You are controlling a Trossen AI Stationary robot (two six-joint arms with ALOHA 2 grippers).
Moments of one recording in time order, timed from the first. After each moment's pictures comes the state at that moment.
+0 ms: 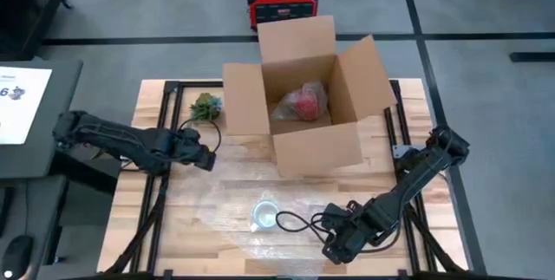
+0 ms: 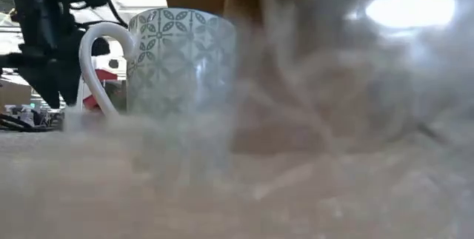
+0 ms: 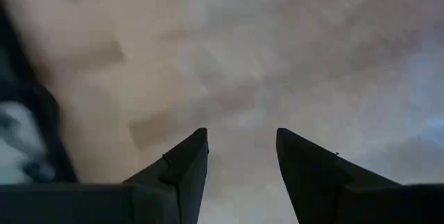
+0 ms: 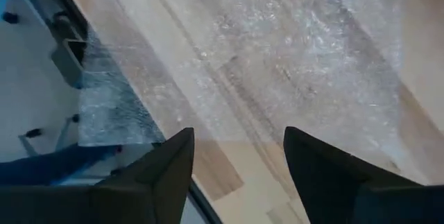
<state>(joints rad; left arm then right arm) -0.08 1.02 0.62 -1.08 -0.29 -1.34 0.72 1.74 1.44 -0.89 0.15 1.36</state>
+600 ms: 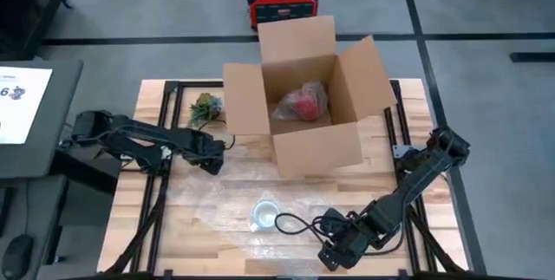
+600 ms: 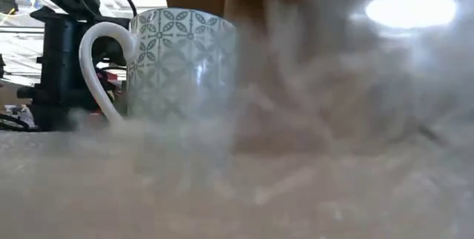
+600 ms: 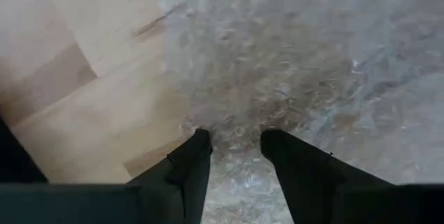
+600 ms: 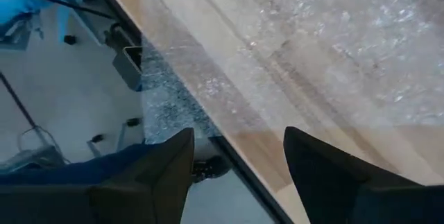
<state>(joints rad) 0.07 1.34 0.53 -0.86 -0.14 -1.00 0.75 1.74 1.44 -0.77 0.12 1.51</state>
